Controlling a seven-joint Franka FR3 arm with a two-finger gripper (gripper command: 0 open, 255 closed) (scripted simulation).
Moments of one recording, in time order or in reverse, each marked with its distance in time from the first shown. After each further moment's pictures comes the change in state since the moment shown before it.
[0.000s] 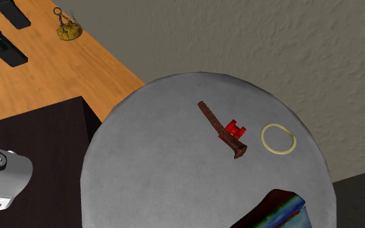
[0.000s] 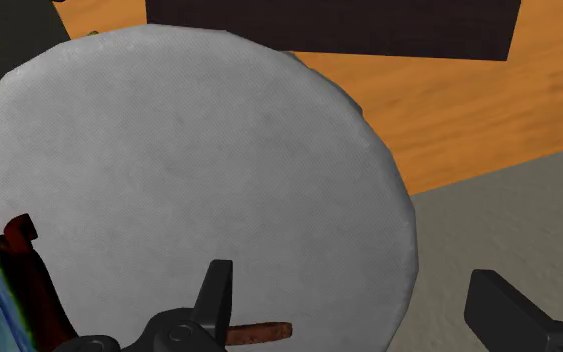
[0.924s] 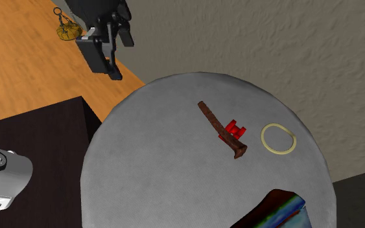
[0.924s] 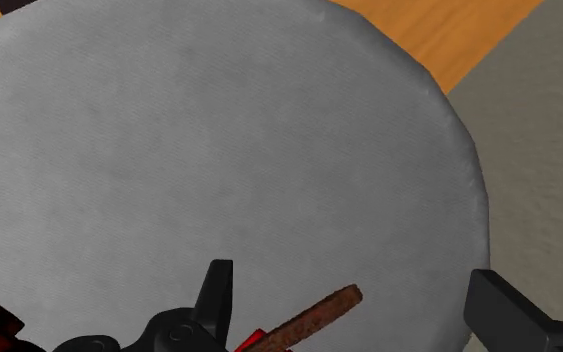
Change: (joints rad) arm -0.100 0.441 0.102 0.105 0.087 0.310 0.468
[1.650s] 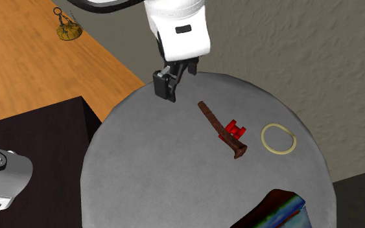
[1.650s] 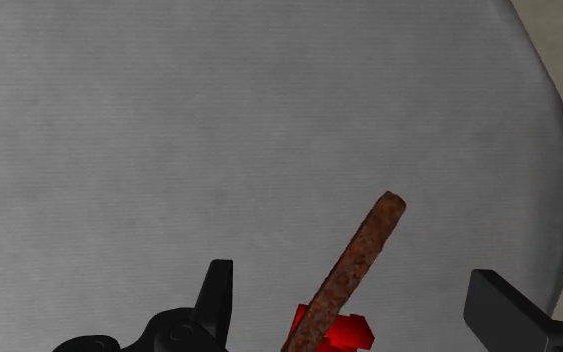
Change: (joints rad) arm -0.067 0.421 -0.003 0.241 0.024 0.166 0.380
